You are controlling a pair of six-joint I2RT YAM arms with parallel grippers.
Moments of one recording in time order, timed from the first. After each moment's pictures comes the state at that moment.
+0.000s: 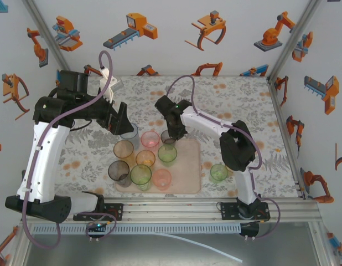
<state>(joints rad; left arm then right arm) -0.29 1.28 1.70 -1.26 0.60 0.25 0.79 2.06 1.71 -0.96 0.17 0.56</state>
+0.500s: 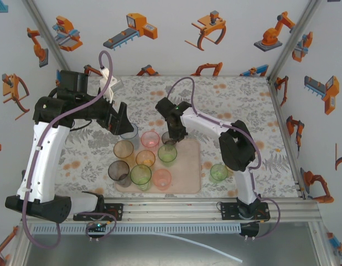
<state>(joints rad) -0.29 1.28 1.70 -1.26 0.60 0.25 0.79 2.06 1.68 -0.94 0.17 0.57</state>
